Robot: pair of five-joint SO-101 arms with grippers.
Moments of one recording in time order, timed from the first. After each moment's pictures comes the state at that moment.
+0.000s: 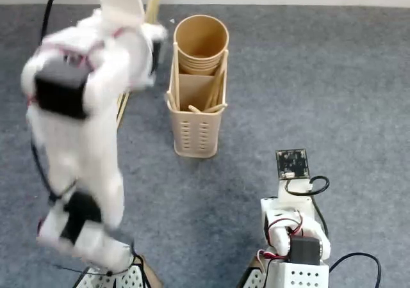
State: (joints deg) left arm 12.5 -5.1 -56.6 101.1 1.0; right arm -1.5 -104.3 95.5 69.7 9.3
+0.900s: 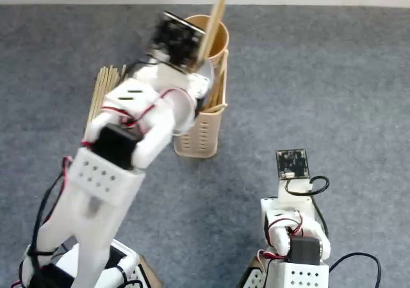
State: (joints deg) left arm 22.4 -33.1 16.6 48.7 1.0; right arm -1.5 -104.3 95.5 69.7 9.3
